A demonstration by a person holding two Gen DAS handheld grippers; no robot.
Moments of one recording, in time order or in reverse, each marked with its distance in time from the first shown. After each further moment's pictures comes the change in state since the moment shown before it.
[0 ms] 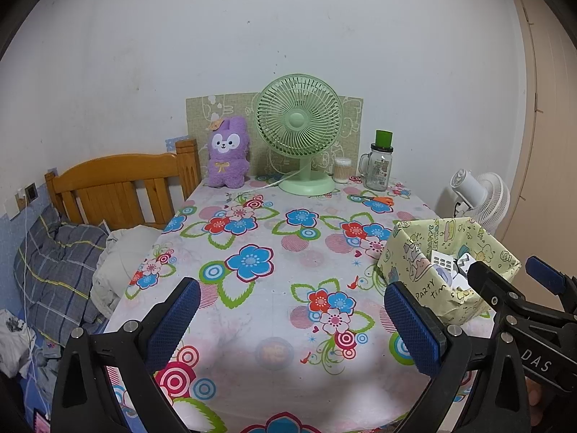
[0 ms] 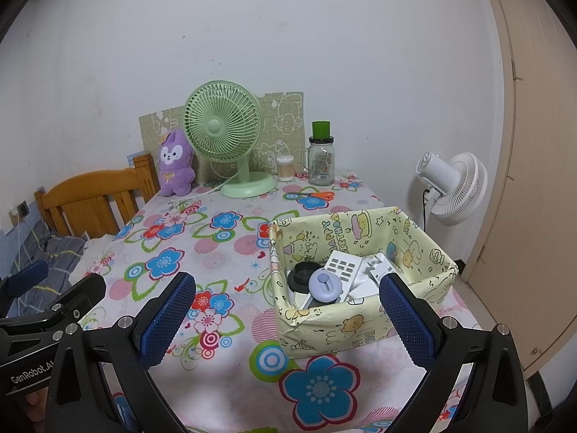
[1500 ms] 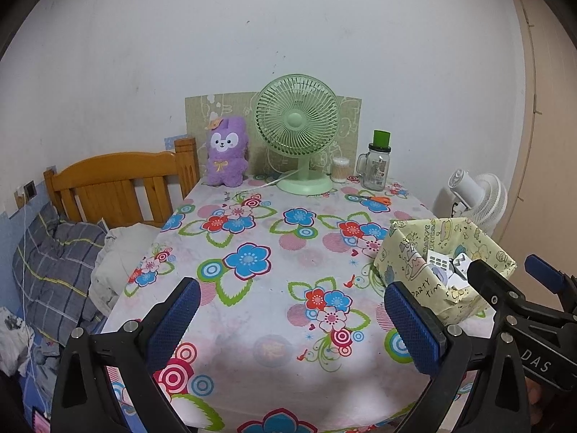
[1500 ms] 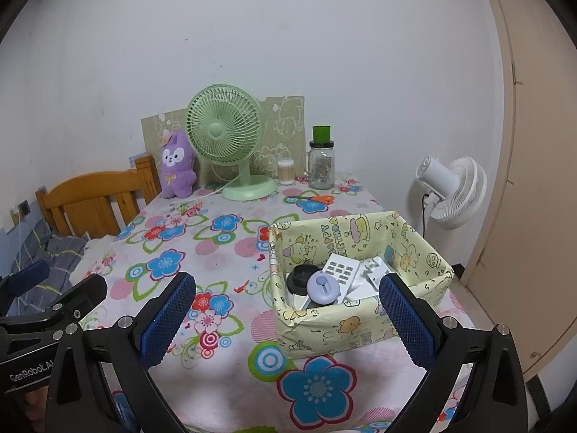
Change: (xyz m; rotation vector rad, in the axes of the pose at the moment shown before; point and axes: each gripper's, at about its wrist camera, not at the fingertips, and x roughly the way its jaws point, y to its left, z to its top) left arm -0.005 -0.001 -0.001 -0.005 0.003 -0.011; right arm -0.006 -0.001 -0.002 -0.004 -0.012 0.001
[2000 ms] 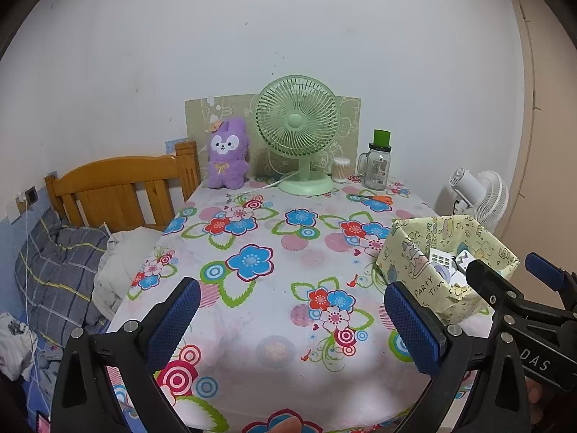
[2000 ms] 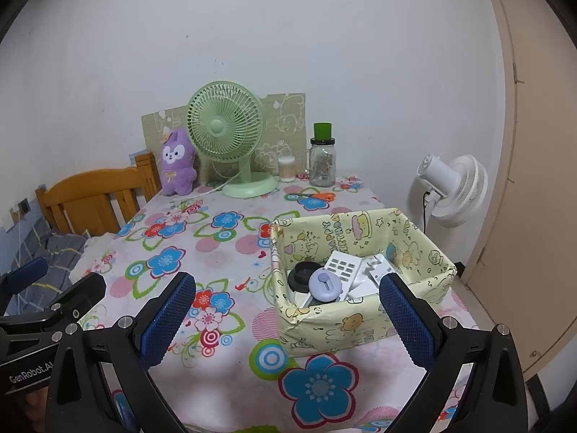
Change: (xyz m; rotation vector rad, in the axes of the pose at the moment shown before) left arm -0.001 0.000 0.000 0.019 -0.008 0.009; right arm 0.002 0.003 -0.002 -0.002 0.009 0.000
